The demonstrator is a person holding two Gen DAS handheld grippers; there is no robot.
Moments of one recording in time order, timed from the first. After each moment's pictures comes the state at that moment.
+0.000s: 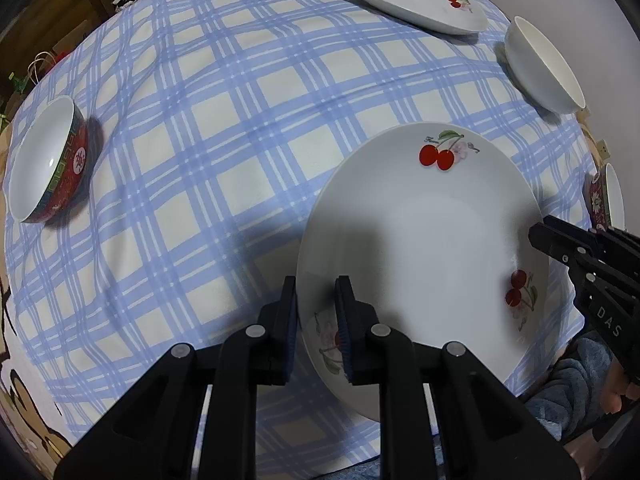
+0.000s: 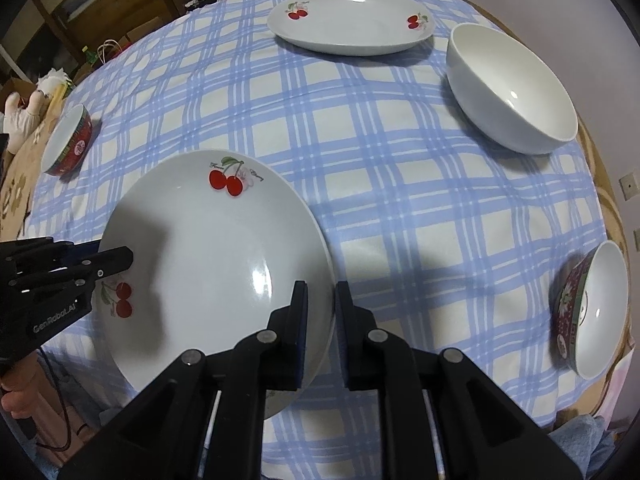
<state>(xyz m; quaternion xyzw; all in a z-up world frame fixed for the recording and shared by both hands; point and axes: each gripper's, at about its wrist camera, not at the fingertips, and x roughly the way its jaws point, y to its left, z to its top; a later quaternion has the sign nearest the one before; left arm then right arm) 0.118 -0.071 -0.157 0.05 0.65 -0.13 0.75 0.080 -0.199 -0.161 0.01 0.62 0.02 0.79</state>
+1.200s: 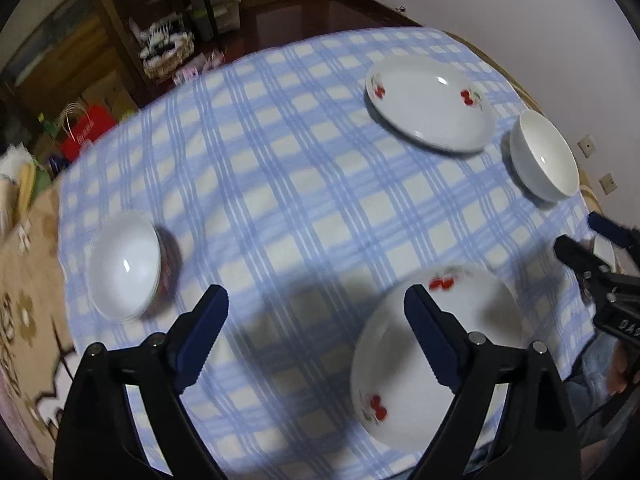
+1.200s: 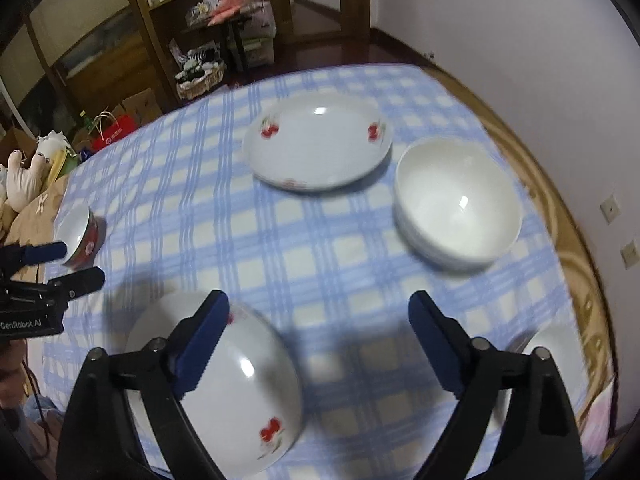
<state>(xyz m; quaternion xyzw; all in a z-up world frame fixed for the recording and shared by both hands) 0.175 -0.059 -0.068 0.07 0.57 -0.11 0.81 0.118 -0.231 -0.083 0.03 0.51 -0.01 0.86</state>
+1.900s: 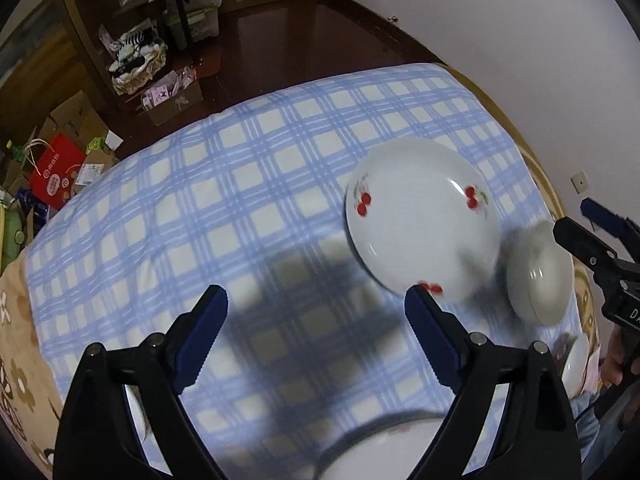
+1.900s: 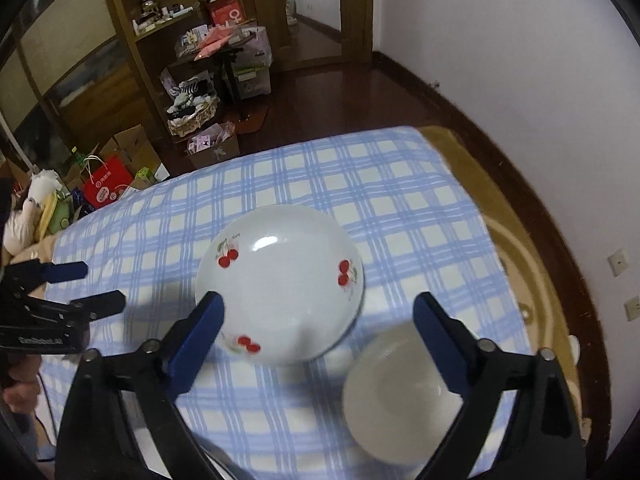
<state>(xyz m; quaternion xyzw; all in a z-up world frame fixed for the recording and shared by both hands) 0.335 -0.111 -0.066 0.03 0.59 -0.13 0.80 0.276 -0.292 -0.056 0.04 0.50 0.00 0.87</state>
